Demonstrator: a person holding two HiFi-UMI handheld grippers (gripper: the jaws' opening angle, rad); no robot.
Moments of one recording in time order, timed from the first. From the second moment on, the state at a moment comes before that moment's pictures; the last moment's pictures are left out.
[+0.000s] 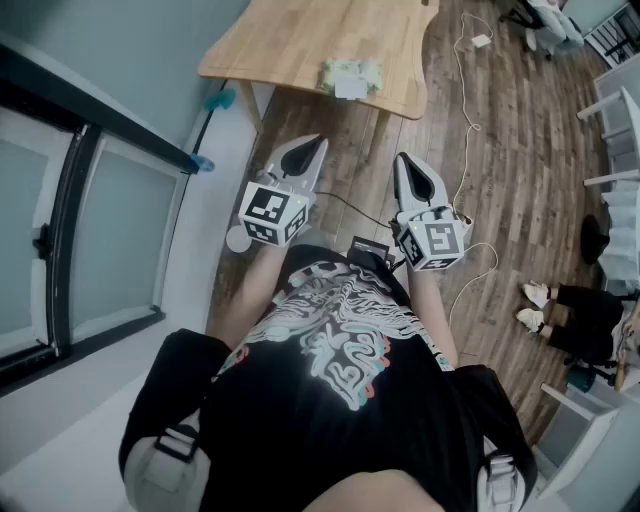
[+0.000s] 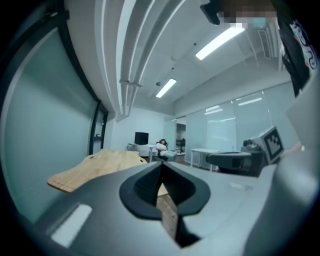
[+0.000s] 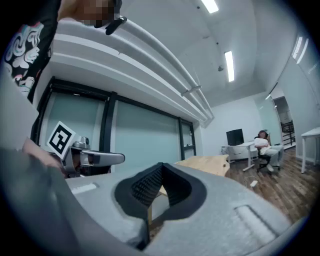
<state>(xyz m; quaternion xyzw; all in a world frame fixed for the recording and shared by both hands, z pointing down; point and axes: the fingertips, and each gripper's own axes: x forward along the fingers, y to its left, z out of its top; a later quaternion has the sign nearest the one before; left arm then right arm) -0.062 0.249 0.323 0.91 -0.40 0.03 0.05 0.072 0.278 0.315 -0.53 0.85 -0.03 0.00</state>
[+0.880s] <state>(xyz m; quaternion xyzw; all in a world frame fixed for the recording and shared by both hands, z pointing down) -0.071 0.251 0.345 0.91 -0.41 0.07 0.07 0.079 0.285 0.330 -0.54 0.84 -0.05 0.00</state>
